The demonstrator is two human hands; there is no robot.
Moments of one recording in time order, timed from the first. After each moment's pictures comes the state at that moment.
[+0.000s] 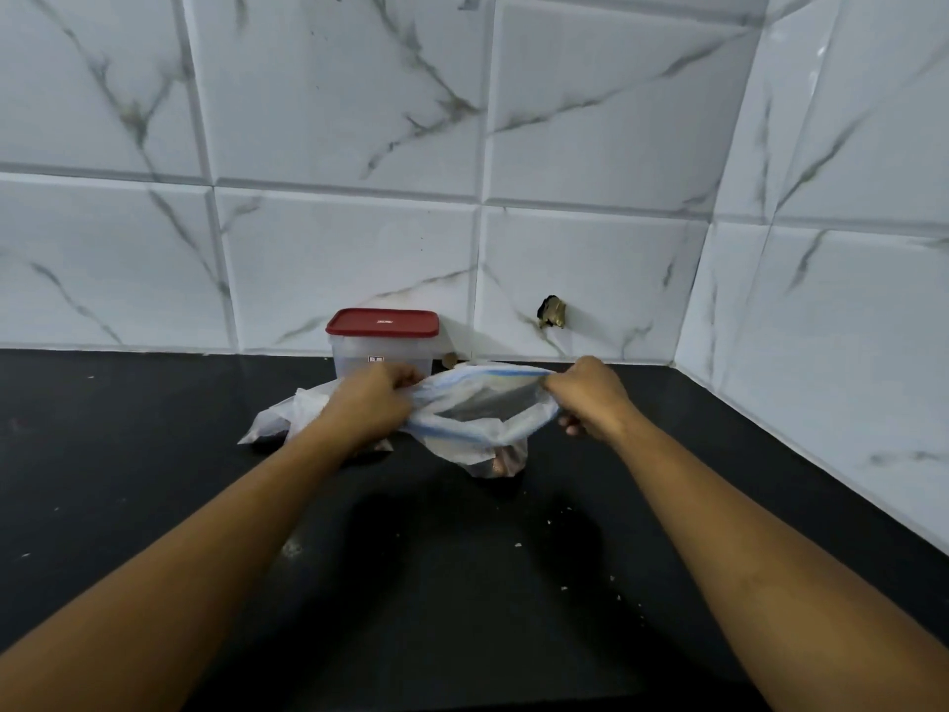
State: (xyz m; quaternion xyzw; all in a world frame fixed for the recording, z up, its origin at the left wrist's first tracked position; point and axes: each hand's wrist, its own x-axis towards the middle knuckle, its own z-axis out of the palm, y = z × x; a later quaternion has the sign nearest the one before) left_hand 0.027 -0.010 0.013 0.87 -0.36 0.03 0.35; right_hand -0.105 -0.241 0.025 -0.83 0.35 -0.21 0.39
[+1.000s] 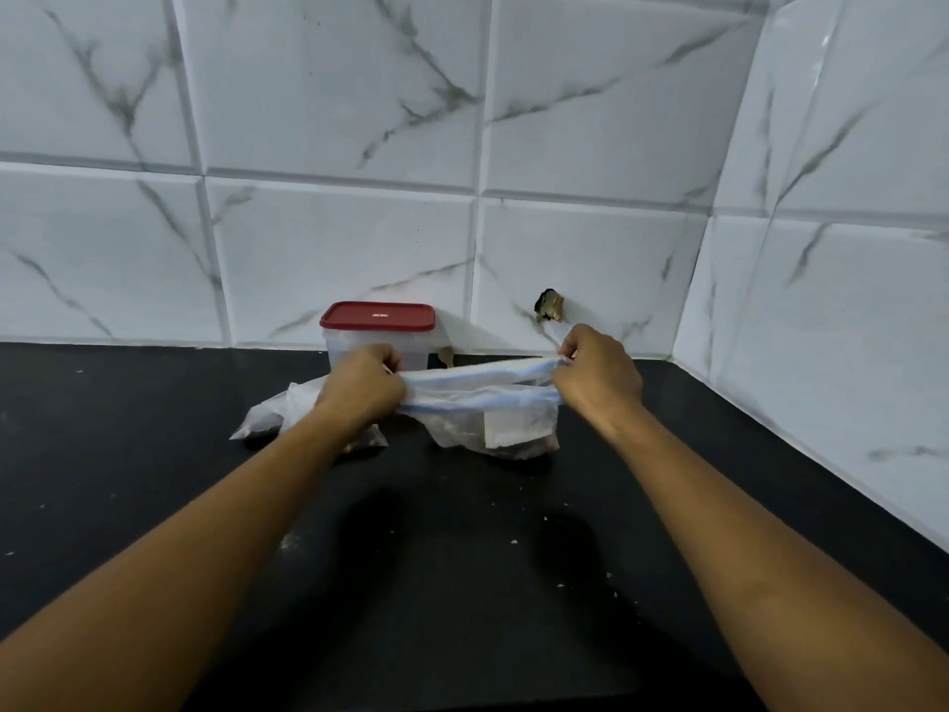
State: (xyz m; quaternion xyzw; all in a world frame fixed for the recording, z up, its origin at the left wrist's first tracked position) left_hand 0.029 -0.015 0.021 0.87 -0.24 0.00 0.42; right_hand -0.115 -0.240 0.035 -0.89 0.31 -0.30 0.17
